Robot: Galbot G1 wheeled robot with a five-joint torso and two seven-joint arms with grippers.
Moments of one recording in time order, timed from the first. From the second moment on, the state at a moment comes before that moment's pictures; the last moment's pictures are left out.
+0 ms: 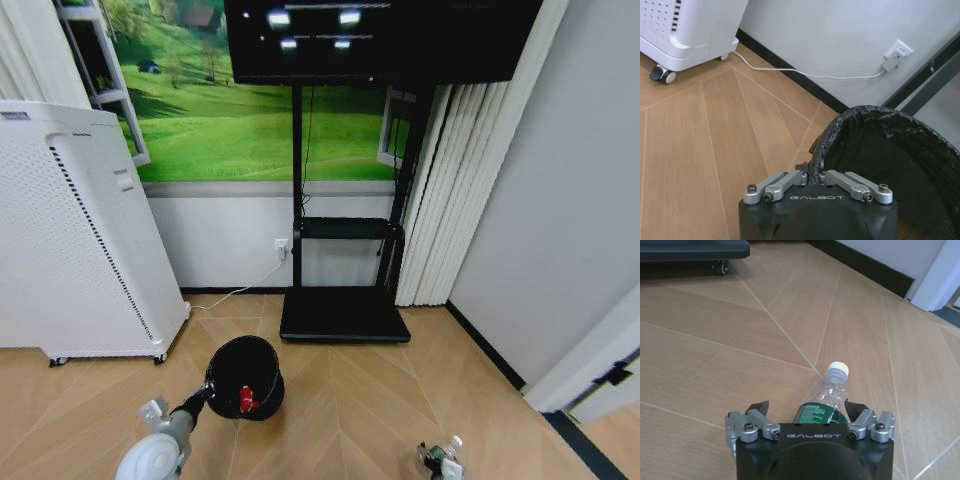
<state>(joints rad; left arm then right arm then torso) 1.48 -1.13 -0.59 -1.94 -1.13 0.31 -0.35 -1.41 1.36 0.57 1.32 0.41 -0.12 0.43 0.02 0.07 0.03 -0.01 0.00</state>
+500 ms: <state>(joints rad) 1.49 -1.13 -0.62 -1.93 -1.13 0.30 -0.34 -1.37 1.35 0.56 1.21 0.33 -0.09 0.41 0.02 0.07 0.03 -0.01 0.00</state>
